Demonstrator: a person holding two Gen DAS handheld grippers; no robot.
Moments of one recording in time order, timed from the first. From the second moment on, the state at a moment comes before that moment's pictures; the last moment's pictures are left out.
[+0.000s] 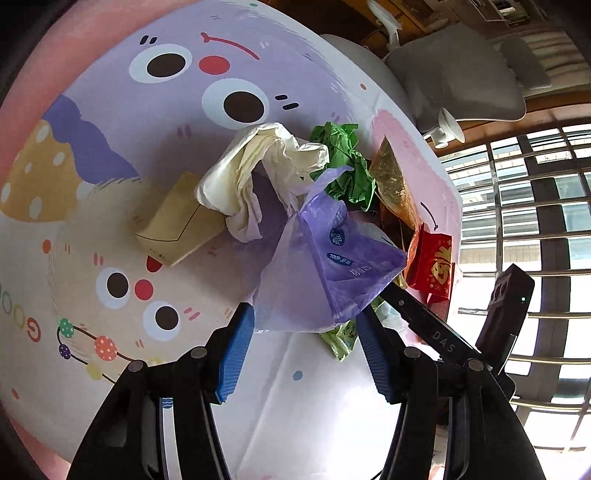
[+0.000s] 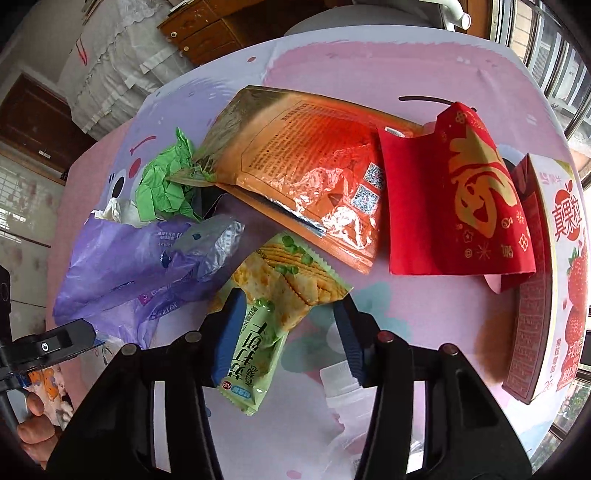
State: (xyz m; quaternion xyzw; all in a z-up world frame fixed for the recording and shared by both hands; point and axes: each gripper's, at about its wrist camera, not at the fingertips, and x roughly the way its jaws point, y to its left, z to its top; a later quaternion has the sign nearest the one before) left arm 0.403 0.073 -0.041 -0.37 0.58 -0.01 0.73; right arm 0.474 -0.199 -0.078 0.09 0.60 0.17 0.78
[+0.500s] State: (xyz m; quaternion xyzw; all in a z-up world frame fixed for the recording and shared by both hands) left arm 0.415 0.074 -0.061 -0.39 0.60 0.01 0.70; right arm 0.473 -0.179 -0.077 0.06 0.58 0.17 0.79
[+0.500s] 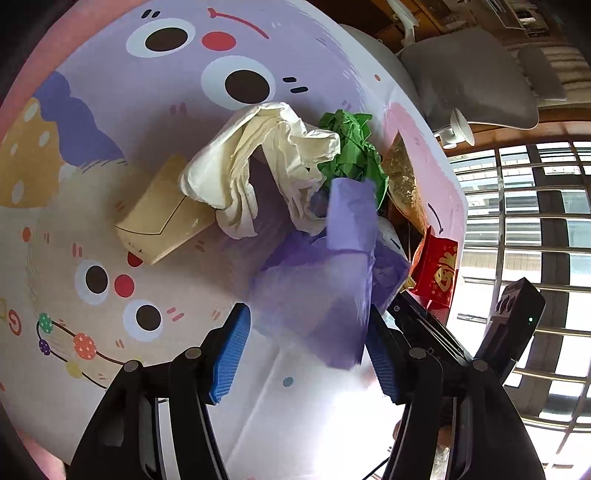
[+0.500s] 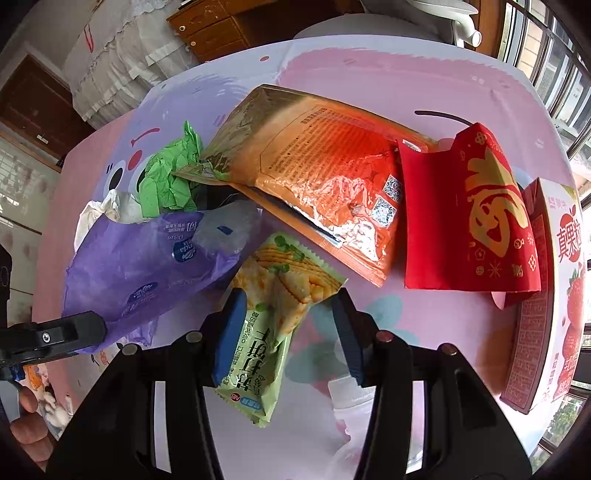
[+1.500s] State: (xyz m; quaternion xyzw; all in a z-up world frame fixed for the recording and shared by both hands) left arm 0.271 0.061 0.054 -0.11 0.51 0.05 0.85; right arm 0.338 -0.181 -0.009 0.09 0.53 0.18 0.82
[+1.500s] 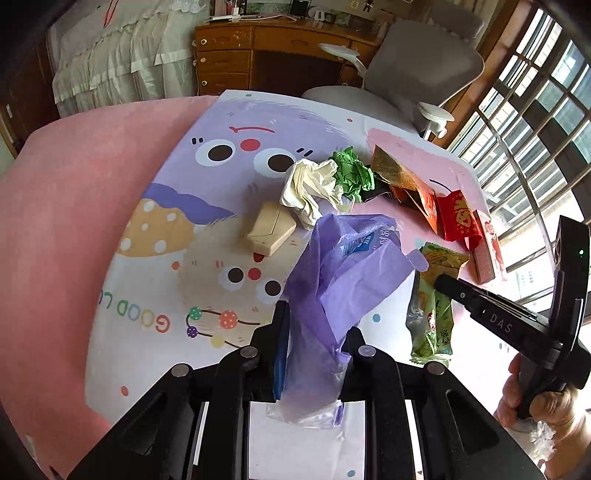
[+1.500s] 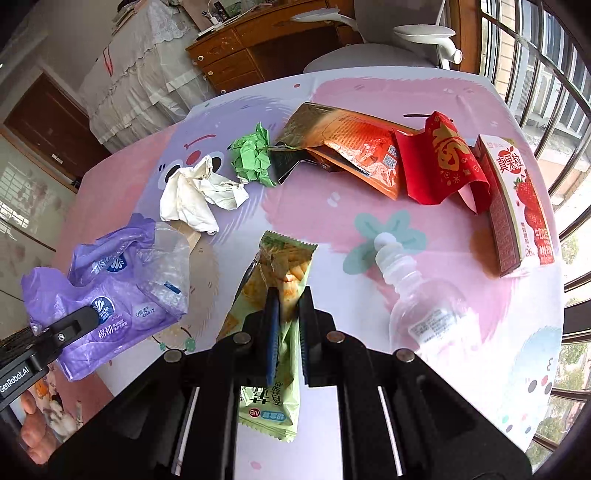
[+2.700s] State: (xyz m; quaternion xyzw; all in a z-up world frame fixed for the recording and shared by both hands) left arm -0.078 0.105 -0.136 -0.05 0.58 -0.04 0.81; right arm -0.068 -0.055 -0.168 -0.04 0.63 0.09 0.77
